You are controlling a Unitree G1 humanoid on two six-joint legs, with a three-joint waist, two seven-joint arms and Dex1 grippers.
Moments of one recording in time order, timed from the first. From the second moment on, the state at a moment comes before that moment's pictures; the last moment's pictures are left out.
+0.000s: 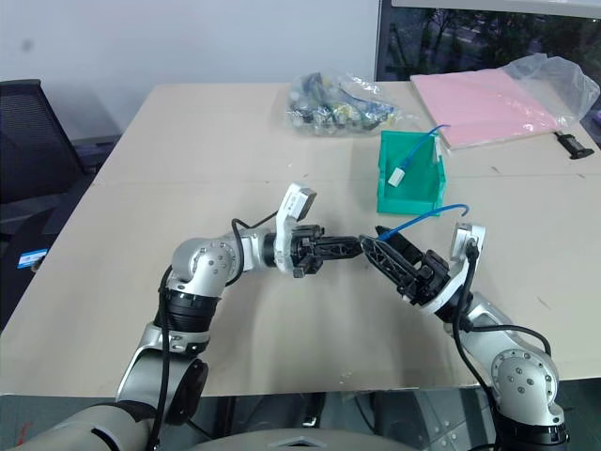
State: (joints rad) left arm -0.60 0.24 -0.09 0.05 -0.76 1.04 -1.11; right arm 0.05 -0.30 -0.16 -0.51 1.23 0.69 0.52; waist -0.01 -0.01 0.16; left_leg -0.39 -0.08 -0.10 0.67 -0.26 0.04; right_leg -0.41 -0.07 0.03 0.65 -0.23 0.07
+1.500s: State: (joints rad) left arm 0.04 0.23 0.00 -0.32 -0.06 0.25 -0.27; right arm -0.08 -0.36 -0.18 -0.32 1.10 0.65 0.58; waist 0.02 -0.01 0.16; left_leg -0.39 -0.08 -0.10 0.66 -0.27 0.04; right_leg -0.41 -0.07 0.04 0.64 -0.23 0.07
